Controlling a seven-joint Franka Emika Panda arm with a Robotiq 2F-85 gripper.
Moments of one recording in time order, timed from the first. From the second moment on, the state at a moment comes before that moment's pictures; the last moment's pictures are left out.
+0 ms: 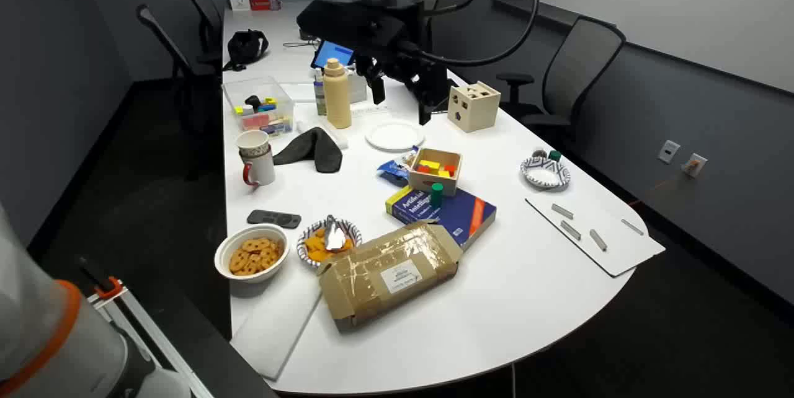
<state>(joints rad) -0.05 -0.39 -0.14 -2.50 0.01 2.29 -0.14</state>
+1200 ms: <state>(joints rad) 0.14 -0.13 0.28 -2.49 0.02 2.53 0.36</state>
